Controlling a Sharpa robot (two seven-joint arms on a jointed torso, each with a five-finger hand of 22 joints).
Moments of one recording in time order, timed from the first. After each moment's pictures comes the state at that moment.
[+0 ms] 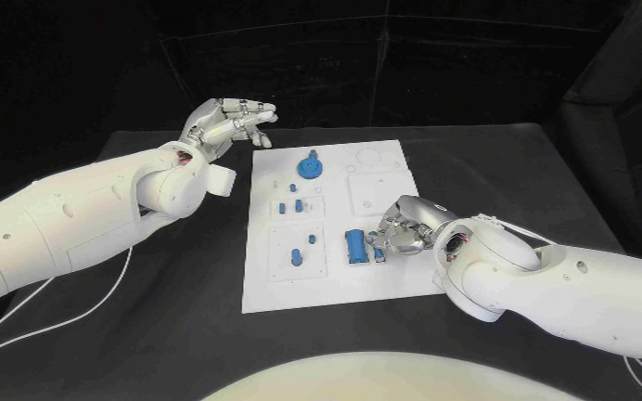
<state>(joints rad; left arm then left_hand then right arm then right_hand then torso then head) 1.16 -0.77 -0.03 1.28 -0.10 -0.14 0.47 1.27 -0.06 0.38 -0.08 0.05 1.01 0.18 0.16 0.07 1.06 0.11 0.25 0.07 1.18 0.03 0.89 0.44 0.18 1.17 0.13 0.51 0.57 0.96 -0.93 -0.04 1.86 -1.43 -0.44 -0.62 1.14 -0.07 0.26 0.07 0.45 1.12 0.05 0.33 0.33 1.46 -0.05 1.11 1.24 1.47 -0.10 1.52 1.31 0.04 1.47 0.01 1.51 1.31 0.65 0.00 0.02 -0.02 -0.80</state>
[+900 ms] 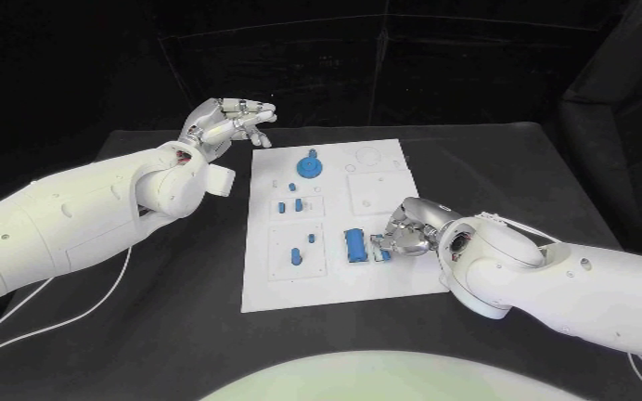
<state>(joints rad) 1.16 -0.77 -0.03 1.28 -0.10 -0.14 0.46 1.27 -0.06 0.38 -0.08 0.05 1.01 0.18 0.16 0.07 1.06 0.11 0.25 0.07 1.18 0.03 0.89 0.44 0.18 1.17 0.13 0.51 0.57 0.96 -0.95 -0.04 1.85 -1.43 -0.38 -0.64 1.14 -0.08 0.27 0.08 0.44 1.13 0.04 0.33 0.33 1.46 -0.05 1.11 1.24 1.46 -0.10 1.52 1.31 0.04 1.47 0.01 1.51 1.31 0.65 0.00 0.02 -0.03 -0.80</state>
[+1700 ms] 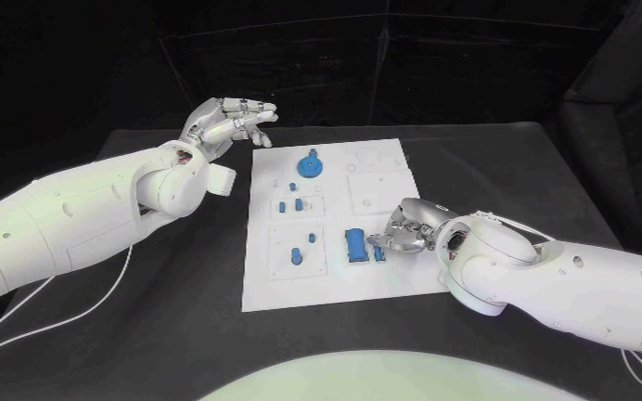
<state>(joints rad) 1.16 -0.77 -0.03 1.28 -0.10 -0.14 0.46 1.27 -0.06 0.38 -0.08 0.05 1.01 0.18 0.16 0.07 1.06 0.11 0.25 0.07 1.18 0.03 0.89 0.44 0.18 1.17 0.13 0.51 0.57 0.96 -0.93 -0.04 1.82 -1.43 -0.36 -0.65 1.02 -0.09 0.16 0.18 0.22 1.16 0.03 0.33 0.35 1.46 -0.04 1.09 1.25 1.46 -0.10 1.52 1.31 0.04 1.47 0.01 1.51 1.31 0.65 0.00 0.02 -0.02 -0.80</state>
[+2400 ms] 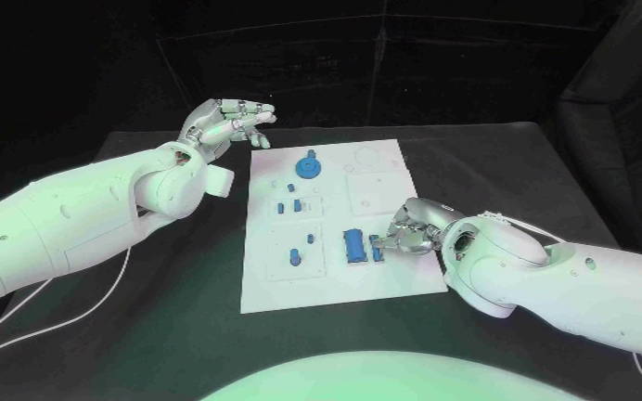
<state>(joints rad) 1.16 -0.77 -0.03 1.28 -0.10 -0.14 0.46 1.27 -0.06 0.38 -0.08 0.05 1.01 0.18 0.16 0.07 1.06 0.11 0.25 0.07 1.18 0.03 0.89 0.44 0.18 1.17 0.13 0.51 0.57 0.96 -0.97 -0.04 1.85 -1.43 -0.37 -0.61 1.15 -0.05 0.05 0.16 0.17 1.15 0.03 0.32 0.37 1.46 -0.04 1.07 1.25 1.46 -0.10 1.52 1.31 0.04 1.47 0.01 1.50 1.31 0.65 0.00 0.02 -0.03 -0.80</state>
